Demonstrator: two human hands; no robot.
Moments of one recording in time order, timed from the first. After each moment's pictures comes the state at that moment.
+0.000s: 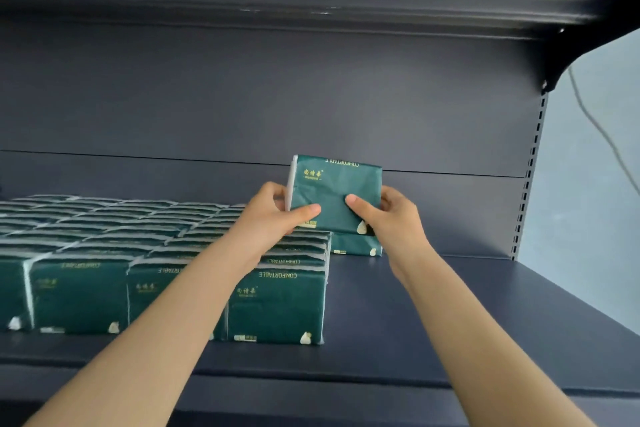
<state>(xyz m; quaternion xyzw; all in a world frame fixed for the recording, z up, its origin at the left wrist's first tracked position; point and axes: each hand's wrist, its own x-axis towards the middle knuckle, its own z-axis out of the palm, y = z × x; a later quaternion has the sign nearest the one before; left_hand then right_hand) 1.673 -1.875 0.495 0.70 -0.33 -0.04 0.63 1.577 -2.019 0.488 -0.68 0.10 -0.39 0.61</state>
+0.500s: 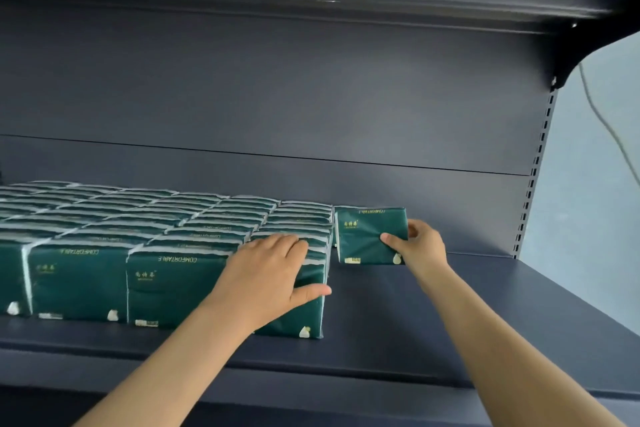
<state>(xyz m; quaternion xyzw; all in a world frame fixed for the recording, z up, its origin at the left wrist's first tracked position) 1.669 -1.857 0.427 0.80 -0.46 0.38 0.04 1.594 -2.109 0.429 -0.77 0.28 -0.39 0.43</state>
